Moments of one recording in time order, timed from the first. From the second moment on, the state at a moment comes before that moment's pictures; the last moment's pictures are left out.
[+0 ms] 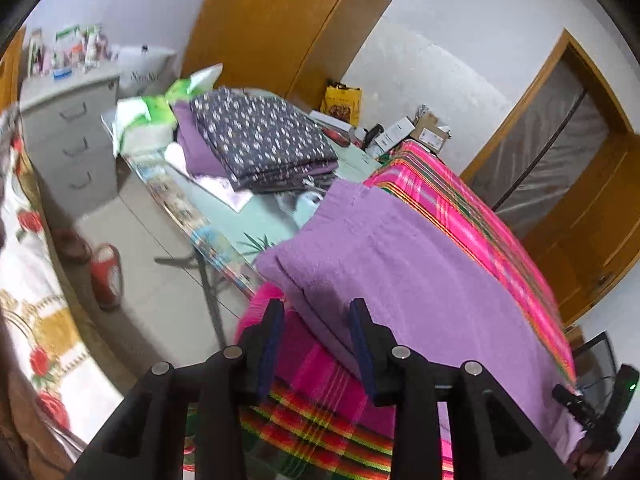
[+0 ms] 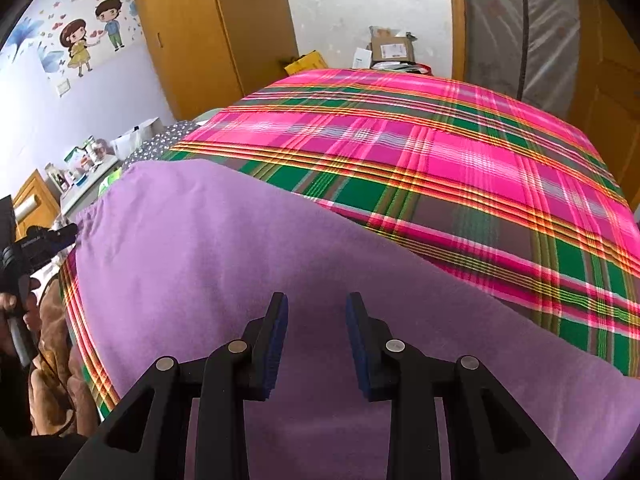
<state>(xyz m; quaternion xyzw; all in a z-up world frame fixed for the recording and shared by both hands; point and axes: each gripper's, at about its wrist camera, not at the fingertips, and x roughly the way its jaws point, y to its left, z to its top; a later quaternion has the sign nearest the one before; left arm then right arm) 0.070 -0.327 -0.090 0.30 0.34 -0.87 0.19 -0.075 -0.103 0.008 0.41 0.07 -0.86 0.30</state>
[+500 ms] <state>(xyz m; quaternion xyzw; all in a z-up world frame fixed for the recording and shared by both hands) 0.068 -0.364 -0.118 0.25 0.48 -0.83 0.13 -0.071 -0.110 0.011 0.41 0.08 -0.86 0.30</state>
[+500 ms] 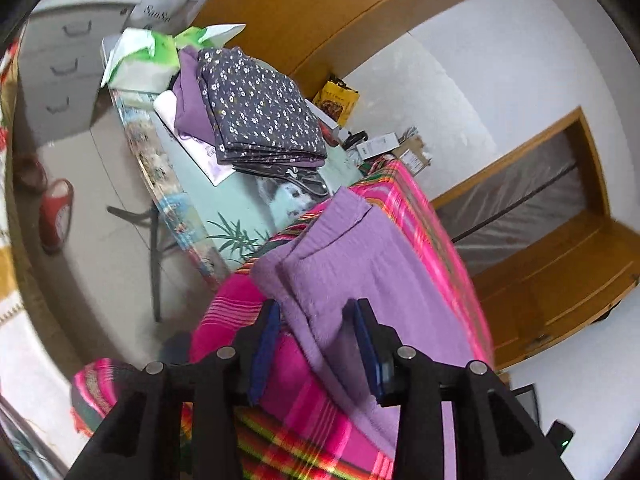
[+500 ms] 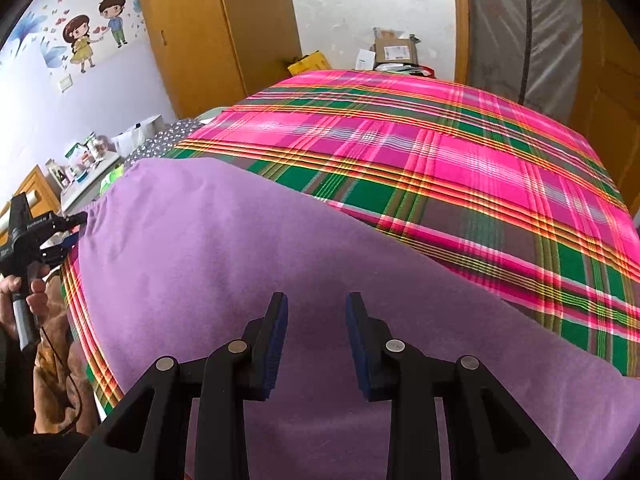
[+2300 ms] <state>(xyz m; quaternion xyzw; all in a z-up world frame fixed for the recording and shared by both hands) 0.062 -0.395 -0.144 0.20 0.55 -0.81 0.08 -0.070 -0.135 0.006 0.42 0.09 -0.85 0.31</state>
